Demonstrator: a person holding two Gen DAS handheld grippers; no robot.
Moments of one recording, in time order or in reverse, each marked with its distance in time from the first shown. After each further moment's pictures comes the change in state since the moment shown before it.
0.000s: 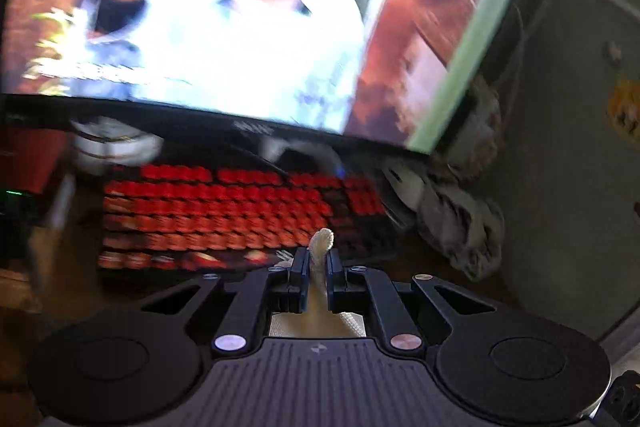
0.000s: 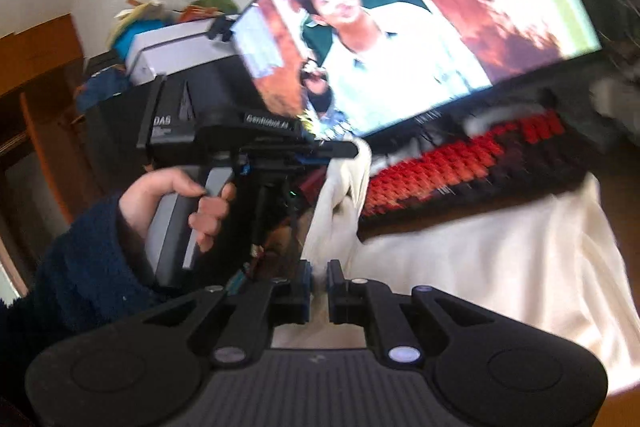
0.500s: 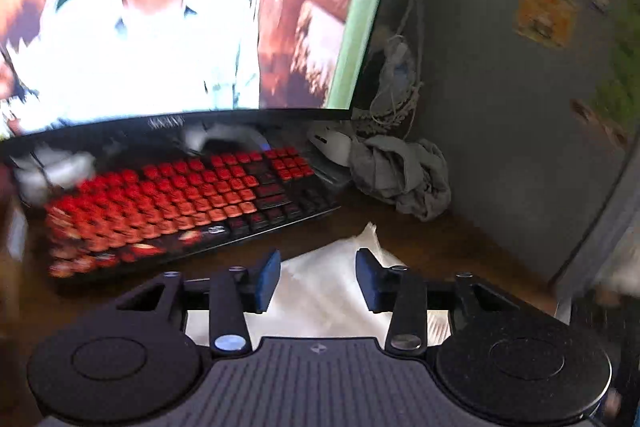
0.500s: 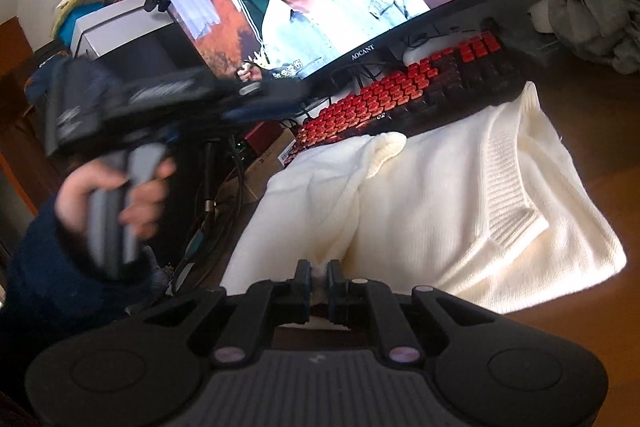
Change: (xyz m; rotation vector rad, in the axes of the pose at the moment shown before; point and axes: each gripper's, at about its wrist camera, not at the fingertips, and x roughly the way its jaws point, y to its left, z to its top) left arm -0.037 -0.035 -0.055 0.291 -0.018 -0.108; right arm -0.001 -0.025 -0.022 0.095 0.125 -0.072
